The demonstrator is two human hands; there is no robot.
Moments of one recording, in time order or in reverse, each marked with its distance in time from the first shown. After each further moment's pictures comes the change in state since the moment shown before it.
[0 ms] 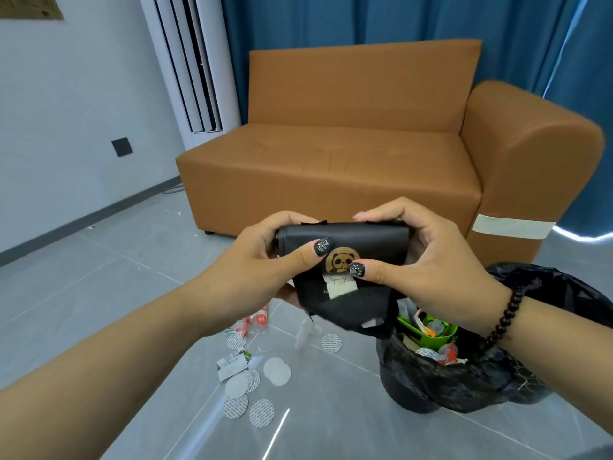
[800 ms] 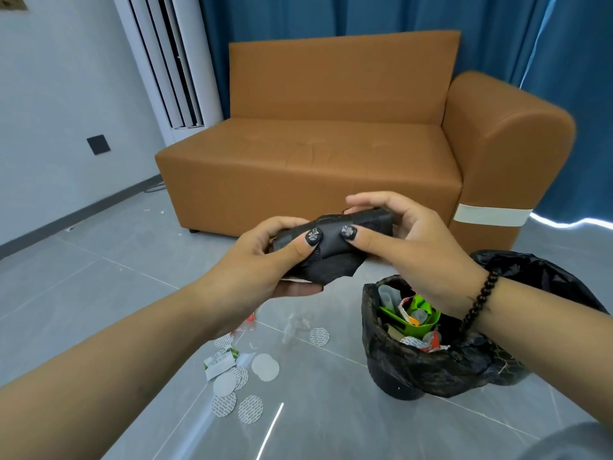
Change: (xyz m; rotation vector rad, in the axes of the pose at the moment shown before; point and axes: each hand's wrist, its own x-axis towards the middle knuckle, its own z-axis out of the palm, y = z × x) left_hand 0.015 -0.015 0.023 -0.240 0.068 -0.123; right_hand 0.002 0.007 -0.009 0.154 0.140 0.233
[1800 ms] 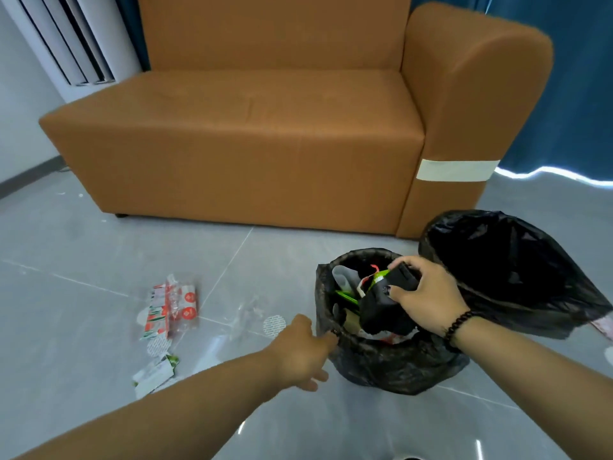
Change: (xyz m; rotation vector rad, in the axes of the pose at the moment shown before) left_hand 0.101 -0.187 0.076 0.441 -0.183 -0.700; right_hand 0.008 0.192 -0.132 -0.753 0.281 0.432
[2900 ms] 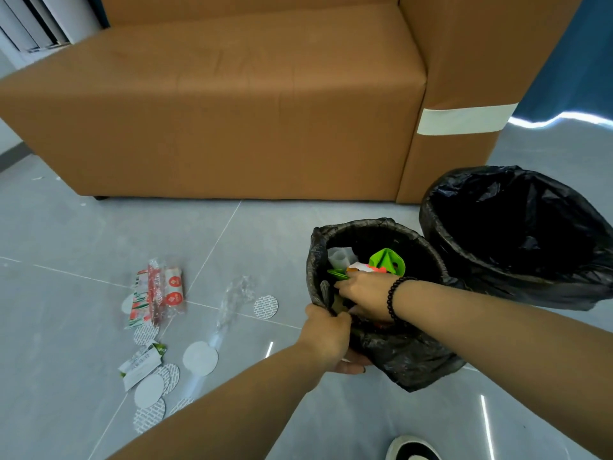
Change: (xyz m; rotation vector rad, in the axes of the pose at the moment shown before) left_hand 0.081 -0.001 0.057 -0.301 0.041 -0.109; right_hand 0.073 0.052 0.088 -0.972 -0.710 -0.661
